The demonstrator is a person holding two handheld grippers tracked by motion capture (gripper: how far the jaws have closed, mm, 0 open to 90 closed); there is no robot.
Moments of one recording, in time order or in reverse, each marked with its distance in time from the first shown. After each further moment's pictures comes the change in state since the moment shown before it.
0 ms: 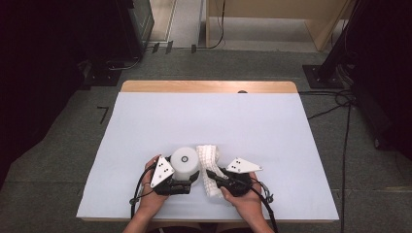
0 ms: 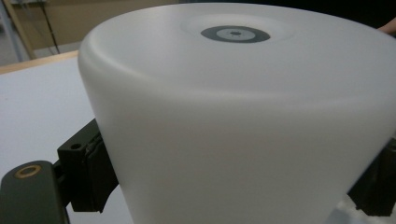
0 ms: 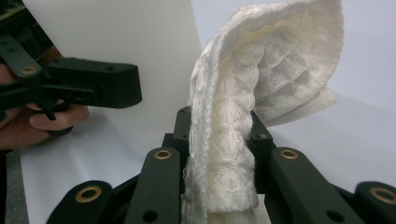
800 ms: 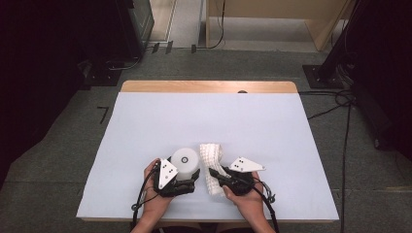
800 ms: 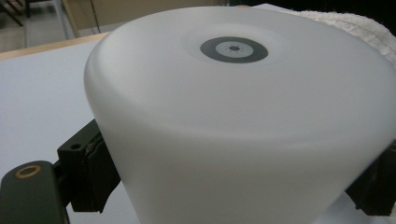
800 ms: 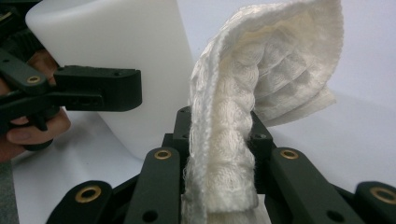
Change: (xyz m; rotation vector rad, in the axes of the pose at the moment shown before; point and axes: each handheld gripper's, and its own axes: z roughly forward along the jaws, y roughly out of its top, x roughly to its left) left arm -0.014 0.005 0.000 0.054 0.125 -0.049; right arm -0.004 -0.001 -0.003 -0.007 -0.024 0.019
